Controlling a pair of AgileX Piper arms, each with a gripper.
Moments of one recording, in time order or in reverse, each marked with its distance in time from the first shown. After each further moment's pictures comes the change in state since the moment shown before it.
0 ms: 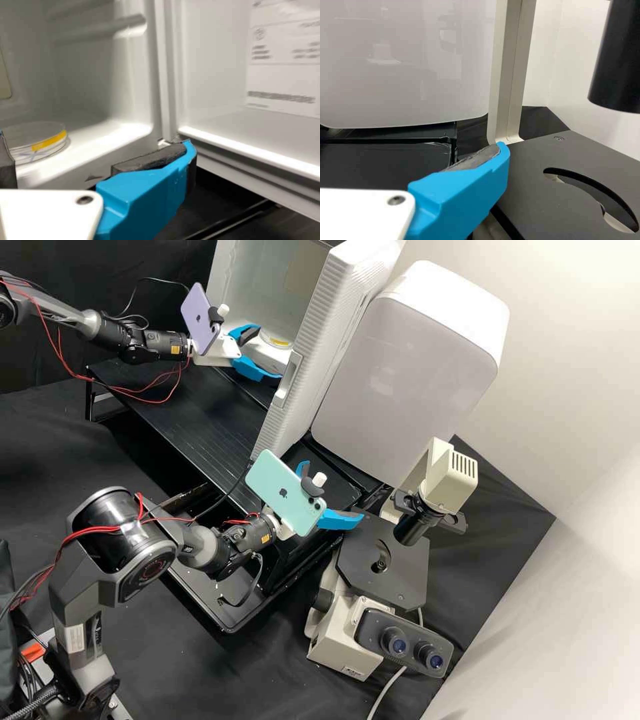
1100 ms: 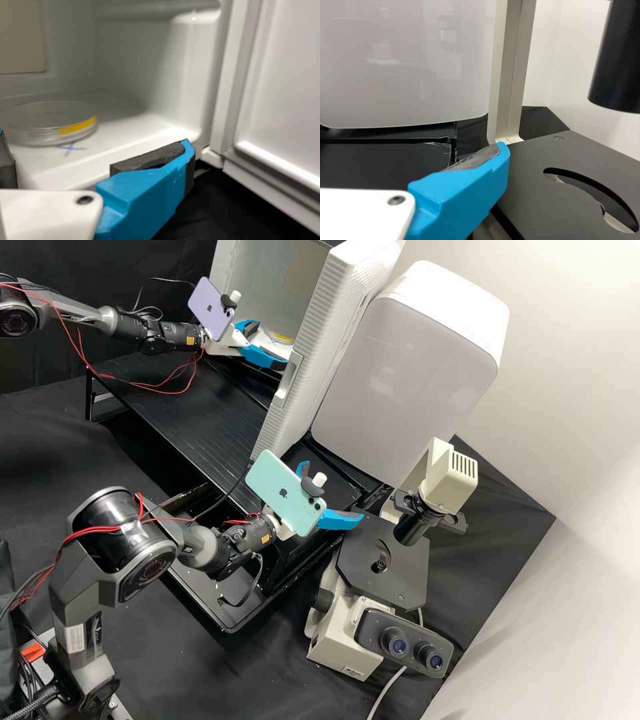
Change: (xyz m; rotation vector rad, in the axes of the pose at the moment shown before) left arm 0.018 0.010 -0.032 -0.118 0.134 -0.029; right arm 0.000 0.000 0.000 0.000 0.000 0.000
